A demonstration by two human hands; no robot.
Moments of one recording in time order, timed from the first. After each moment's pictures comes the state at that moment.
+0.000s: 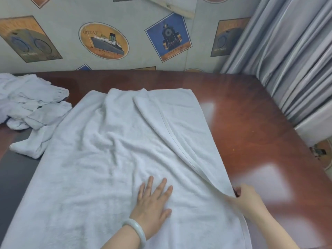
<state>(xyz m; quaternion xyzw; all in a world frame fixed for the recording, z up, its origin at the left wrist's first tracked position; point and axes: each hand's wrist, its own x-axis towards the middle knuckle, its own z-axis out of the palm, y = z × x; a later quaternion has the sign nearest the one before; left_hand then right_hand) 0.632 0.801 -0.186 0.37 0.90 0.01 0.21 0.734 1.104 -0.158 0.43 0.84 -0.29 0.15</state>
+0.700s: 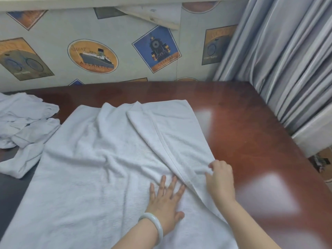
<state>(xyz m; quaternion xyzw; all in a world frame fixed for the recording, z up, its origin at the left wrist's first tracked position) 0.615 0.917 -0.170 0.38 0.90 -0.01 0.21 0.642 1.116 -0.163 0.31 0.91 -0.25 -0.09</state>
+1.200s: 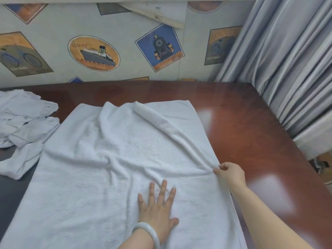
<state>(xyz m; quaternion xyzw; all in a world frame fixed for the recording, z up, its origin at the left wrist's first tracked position) 0.612 0.893 -0.158 0.29 0.90 -0.05 0.32 0.624 1.159 -0.158 0.44 0.80 -0.42 0.00</state>
